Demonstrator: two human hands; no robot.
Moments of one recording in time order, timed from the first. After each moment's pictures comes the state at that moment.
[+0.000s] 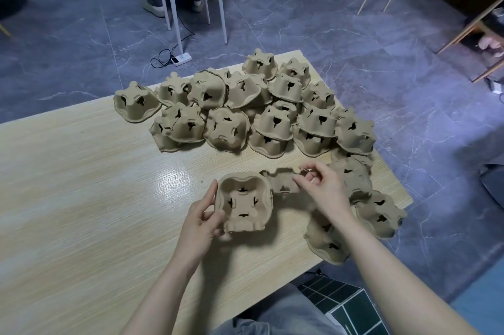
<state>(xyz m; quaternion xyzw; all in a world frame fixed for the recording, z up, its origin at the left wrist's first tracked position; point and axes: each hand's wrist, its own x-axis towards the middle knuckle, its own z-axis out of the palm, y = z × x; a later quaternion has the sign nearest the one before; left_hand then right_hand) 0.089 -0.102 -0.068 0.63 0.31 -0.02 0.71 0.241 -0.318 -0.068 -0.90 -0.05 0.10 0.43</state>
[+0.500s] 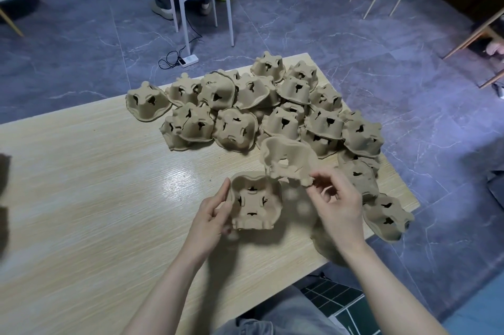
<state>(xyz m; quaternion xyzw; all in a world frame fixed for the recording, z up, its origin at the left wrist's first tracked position) 0.089 -0.099 -0.053 0.68 0.25 -0.05 0.69 0.186 -0.306 -0.022 -0.85 -0.16 -0.05 0.50</state>
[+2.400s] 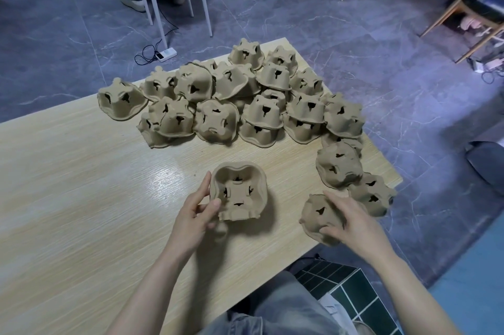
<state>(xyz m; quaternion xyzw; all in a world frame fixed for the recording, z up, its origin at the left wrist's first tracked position) 0.086 -0.090 -0.086 0.66 0.25 -0.05 0.71 0.168 -0.417 -0.069 -0.96 -0.10 0.22 0.17</state>
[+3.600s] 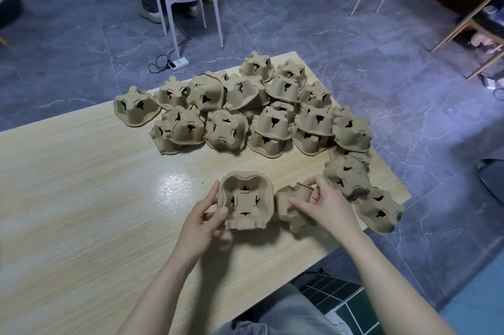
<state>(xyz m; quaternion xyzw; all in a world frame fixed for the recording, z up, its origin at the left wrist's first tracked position) 0.086 -0.092 -0.077 0.63 0.27 -0.04 0.73 0.206 -0.330 -0.047 -0.95 -0.07 0.19 0.23</state>
